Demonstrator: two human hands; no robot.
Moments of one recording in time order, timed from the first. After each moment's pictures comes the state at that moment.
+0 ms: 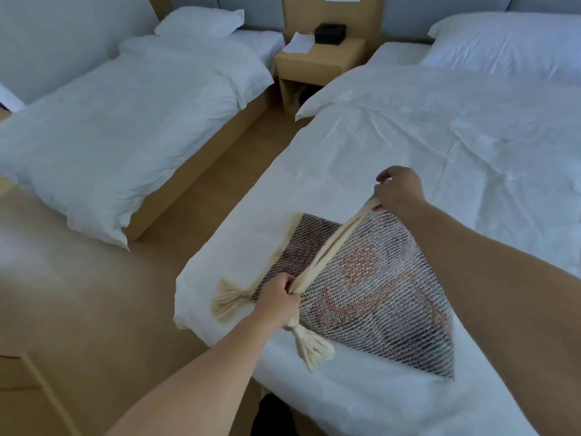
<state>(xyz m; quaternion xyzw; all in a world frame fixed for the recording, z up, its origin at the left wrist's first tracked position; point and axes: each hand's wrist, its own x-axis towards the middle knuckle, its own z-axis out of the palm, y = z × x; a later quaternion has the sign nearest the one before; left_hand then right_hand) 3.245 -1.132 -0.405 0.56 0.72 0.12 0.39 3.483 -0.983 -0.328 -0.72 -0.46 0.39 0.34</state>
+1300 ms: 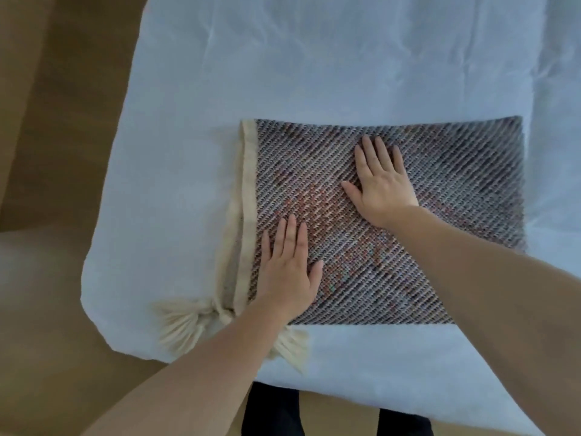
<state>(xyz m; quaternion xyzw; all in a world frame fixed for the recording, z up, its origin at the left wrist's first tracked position) 3.223 -1.017 -0.646 0.83 0.48 -0.18 0.22 3.452 -0.960 -0.657 -0.73 -0.66 0.16 -0.12</state>
